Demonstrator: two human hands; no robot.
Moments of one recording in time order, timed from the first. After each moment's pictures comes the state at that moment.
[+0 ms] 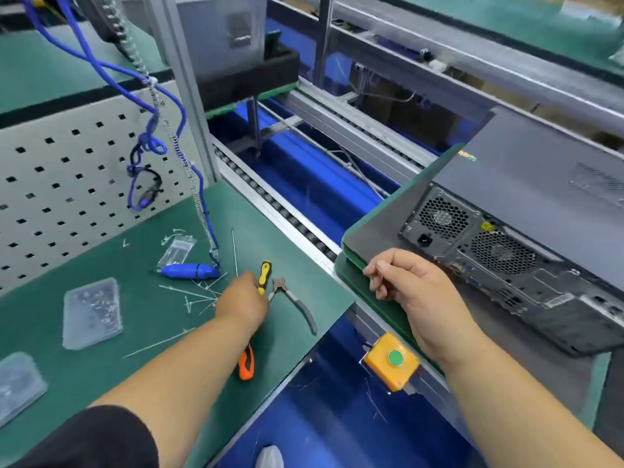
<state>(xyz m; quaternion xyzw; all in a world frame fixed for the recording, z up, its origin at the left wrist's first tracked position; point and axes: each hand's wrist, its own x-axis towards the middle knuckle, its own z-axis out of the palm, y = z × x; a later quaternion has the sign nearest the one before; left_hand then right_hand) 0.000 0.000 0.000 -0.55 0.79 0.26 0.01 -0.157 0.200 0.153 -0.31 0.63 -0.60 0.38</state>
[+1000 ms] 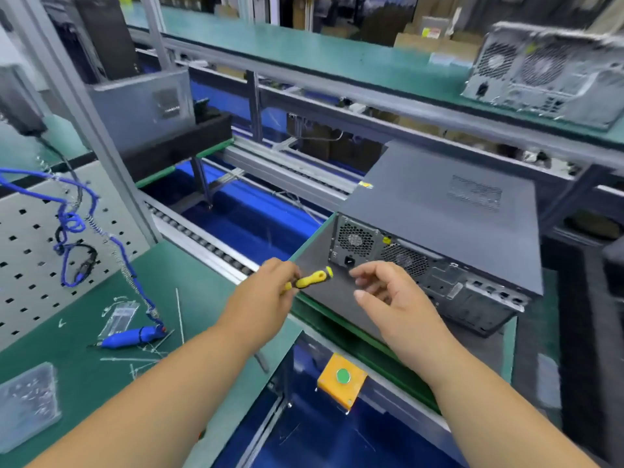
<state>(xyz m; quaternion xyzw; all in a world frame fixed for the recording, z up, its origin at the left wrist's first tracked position) -0.081 0.084 0.142 -0.18 0.94 0.23 -0.19 -0.188 0.283 0.198 -0.36 0.79 -0.47 0.15</state>
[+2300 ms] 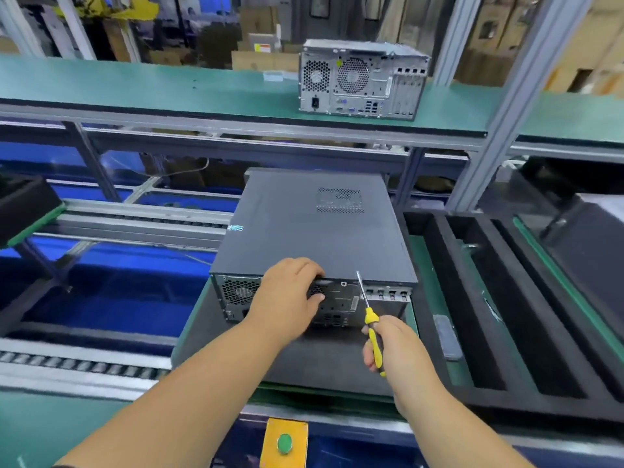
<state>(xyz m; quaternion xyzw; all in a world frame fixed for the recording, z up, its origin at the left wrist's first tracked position) -0.276 0.161 0.167 0.11 0.96 0.18 -0.17 -0.243 0.353 0.165 0.18 0.75 -0.61 0.18</state>
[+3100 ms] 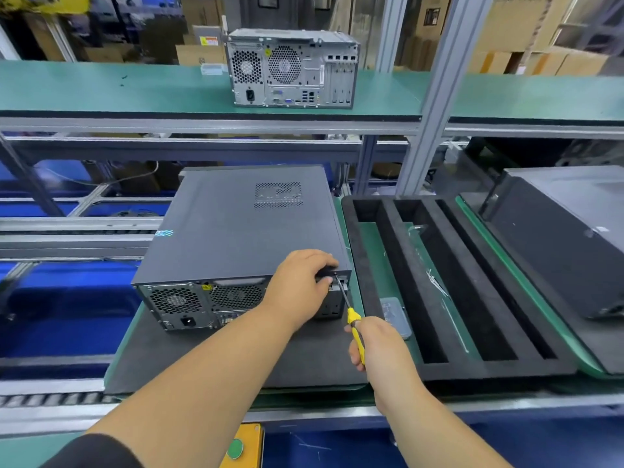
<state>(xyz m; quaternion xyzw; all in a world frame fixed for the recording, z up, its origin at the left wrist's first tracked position) -0.322 0.272 0.159 0.15 0.93 0.31 -0.12 -0.242 0.416 0.164 0.27 0.72 -0.63 0.16</state>
